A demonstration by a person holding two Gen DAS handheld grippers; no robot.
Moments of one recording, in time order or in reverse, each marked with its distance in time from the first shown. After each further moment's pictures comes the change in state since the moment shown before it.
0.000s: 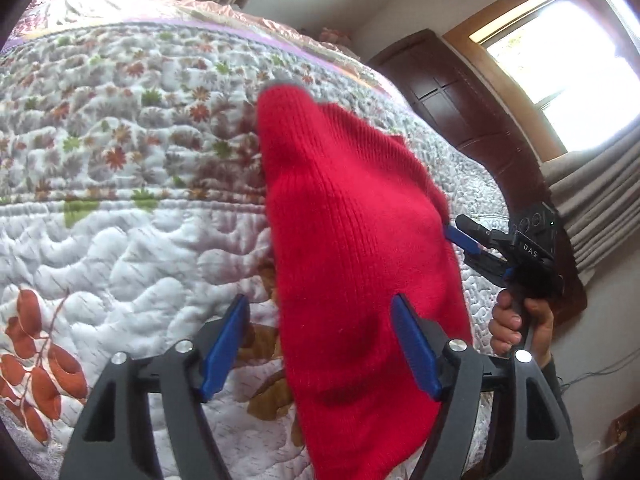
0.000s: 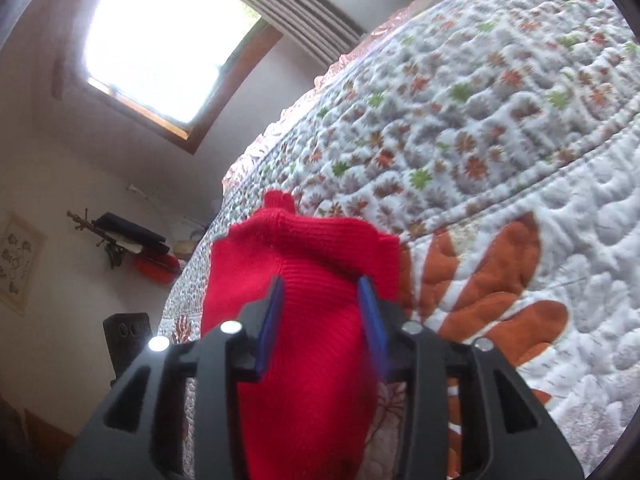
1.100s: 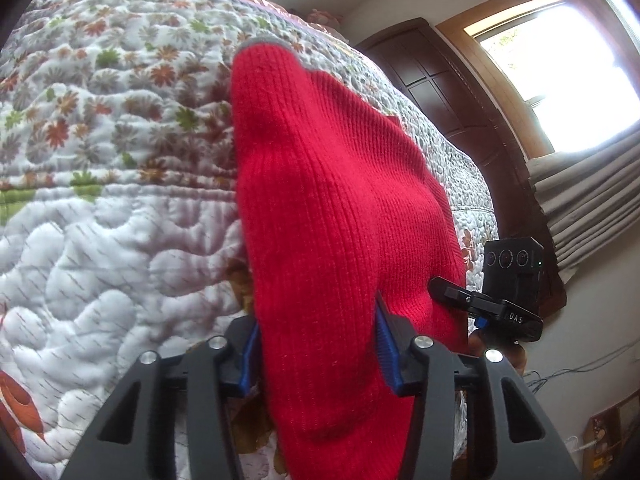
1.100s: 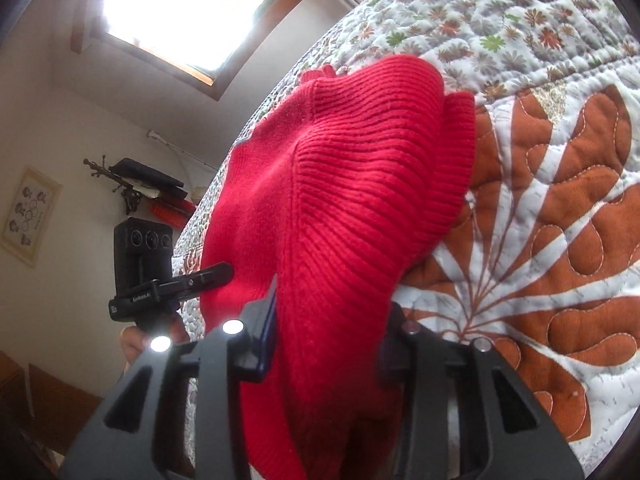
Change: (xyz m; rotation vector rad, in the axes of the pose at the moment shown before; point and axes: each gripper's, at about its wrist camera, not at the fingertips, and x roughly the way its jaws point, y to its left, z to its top) left arm 0.050 0.000 0.006 -0.010 0.099 -0.027; right arm 0.030 0.043 -0.067 -0.110 0.182 0.065
